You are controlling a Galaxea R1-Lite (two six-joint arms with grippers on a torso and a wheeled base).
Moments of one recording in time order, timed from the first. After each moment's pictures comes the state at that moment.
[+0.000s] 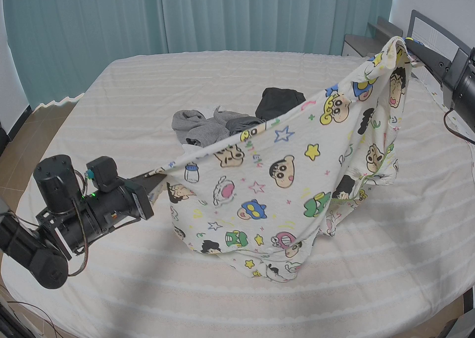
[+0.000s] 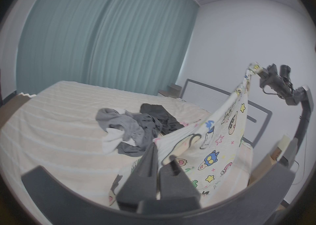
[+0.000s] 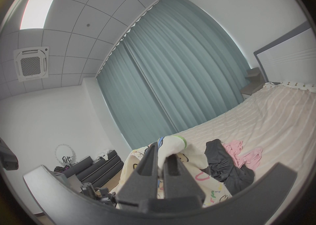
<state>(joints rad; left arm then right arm) -0.33 1.72 -0.40 -1.28 -0.24 -0.18 0.44 1.27 -0.85 -0.74 0.04 0.43</state>
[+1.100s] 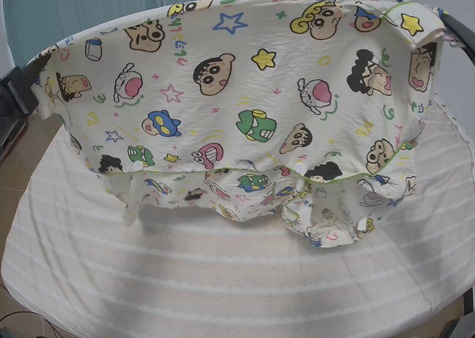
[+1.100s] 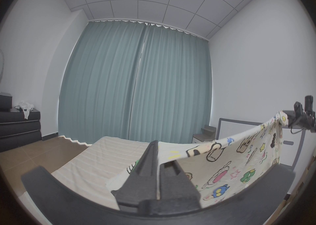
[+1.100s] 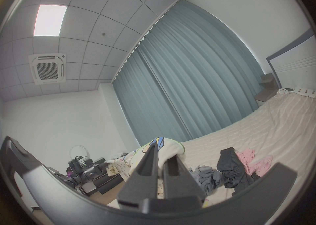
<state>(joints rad) -0.32 1.11 -0.73 -0.74 0.20 -0.03 0.48 1.11 -0.87 -0.65 0.12 0.43</state>
